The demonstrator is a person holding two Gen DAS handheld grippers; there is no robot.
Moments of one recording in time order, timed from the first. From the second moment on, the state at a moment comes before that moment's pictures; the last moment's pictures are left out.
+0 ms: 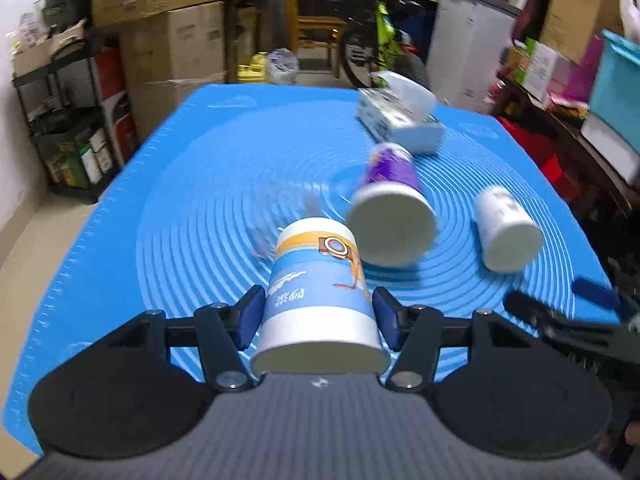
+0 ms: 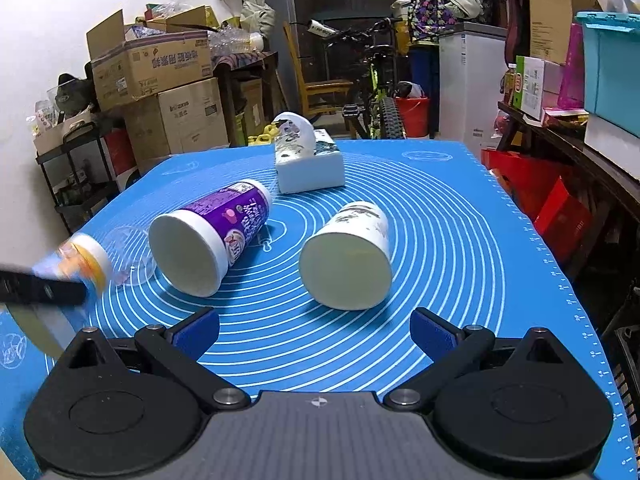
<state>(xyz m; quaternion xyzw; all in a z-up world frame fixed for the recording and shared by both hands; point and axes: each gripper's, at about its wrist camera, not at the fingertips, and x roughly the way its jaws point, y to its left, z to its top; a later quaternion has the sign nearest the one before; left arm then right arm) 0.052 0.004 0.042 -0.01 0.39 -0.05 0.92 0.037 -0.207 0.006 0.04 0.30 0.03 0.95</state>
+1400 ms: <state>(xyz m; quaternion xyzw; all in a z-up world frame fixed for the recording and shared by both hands) 0.034 -0.013 0.048 0.02 0.39 -0.05 0.92 0.037 -0.218 0.009 0.08 0.34 0.03 0.94</state>
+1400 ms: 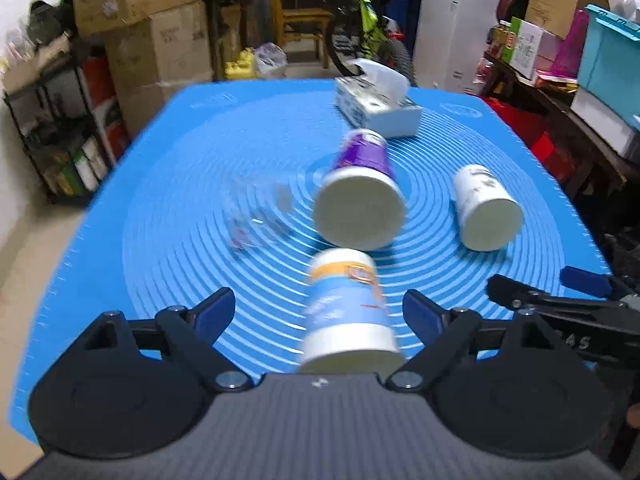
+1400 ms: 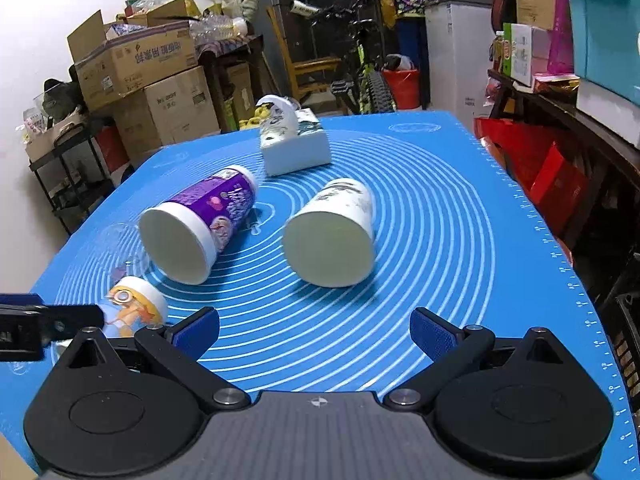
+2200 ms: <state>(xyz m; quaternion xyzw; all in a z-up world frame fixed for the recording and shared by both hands) 0.017 0.071 0.044 0.04 0.38 0.04 0.92 0.111 -0.095 0.050 0.03 0.49 0.15 0.86</state>
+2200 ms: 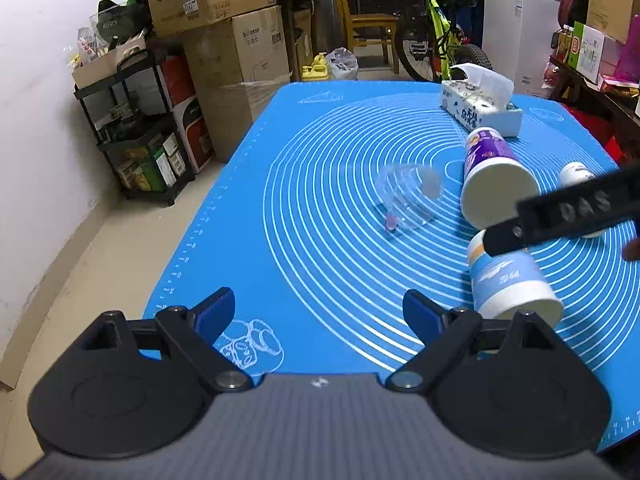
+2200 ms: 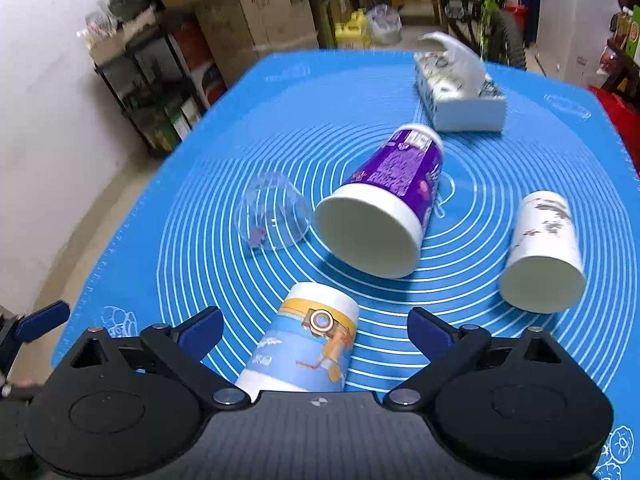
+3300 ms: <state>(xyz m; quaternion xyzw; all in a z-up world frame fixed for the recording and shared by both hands) 0.018 0.077 0.035 -0.01 0.37 0.04 0.93 0.033 -0.080 -0.013 -0.18 0.18 0.11 0.96</state>
